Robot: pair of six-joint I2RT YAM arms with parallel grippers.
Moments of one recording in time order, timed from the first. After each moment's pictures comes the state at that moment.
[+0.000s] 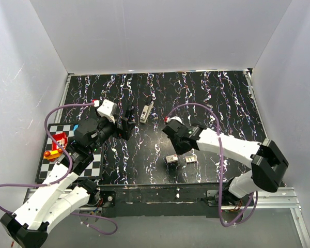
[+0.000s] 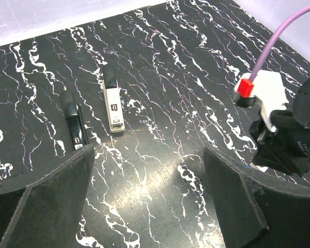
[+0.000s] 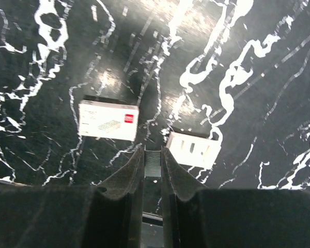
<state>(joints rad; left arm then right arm) -0.57 0.72 0.77 -0.22 0.00 -0.12 0.98 1.49 1.06 -0.78 0.26 0.45</state>
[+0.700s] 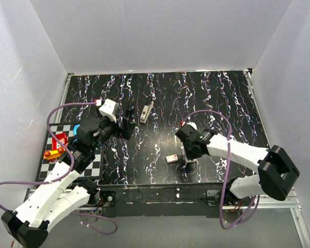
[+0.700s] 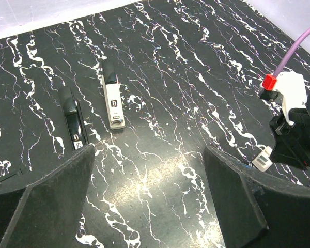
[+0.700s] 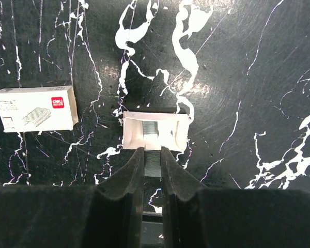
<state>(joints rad) -0.57 0.75 0.77 -0.22 0.00 -0.12 0.87 1.35 0.83 -0.77 0.26 0.55</state>
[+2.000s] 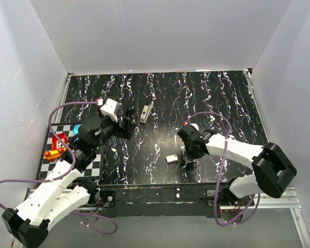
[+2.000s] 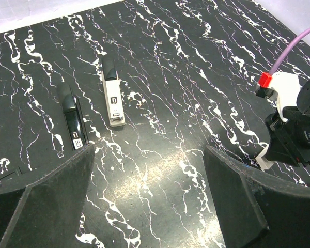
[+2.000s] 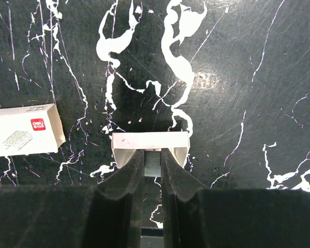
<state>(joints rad) -0.57 0.77 0.77 -0.22 0.00 -0.12 0.81 1.38 0.77 -0.68 0.22 0.57</state>
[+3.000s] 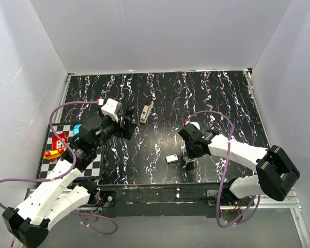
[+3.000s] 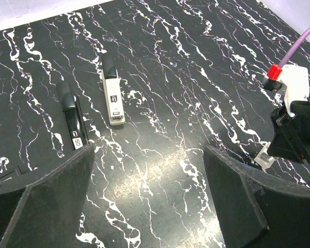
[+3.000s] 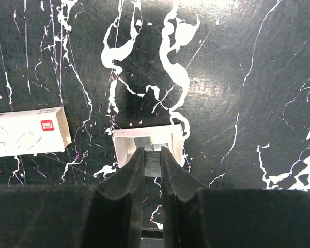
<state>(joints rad) -0.57 0.78 0.77 -0.22 0.00 -0.12 0.81 1.35 0.77 -0.67 0.24 0.57</state>
